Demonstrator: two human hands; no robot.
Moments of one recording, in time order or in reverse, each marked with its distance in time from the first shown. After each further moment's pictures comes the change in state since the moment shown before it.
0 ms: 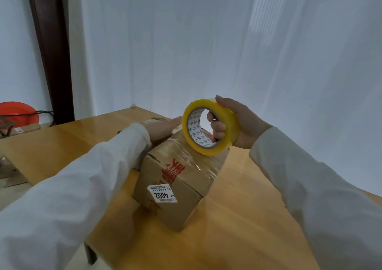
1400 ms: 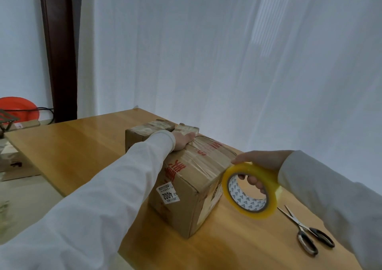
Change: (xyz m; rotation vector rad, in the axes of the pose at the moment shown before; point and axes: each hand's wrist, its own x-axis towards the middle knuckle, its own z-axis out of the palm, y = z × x) left_hand -0.024 0.032 0.024 0.180 -0.017 -0.181; right_hand -0.066 0.018 -0.005 -0.503 0.338 0.805
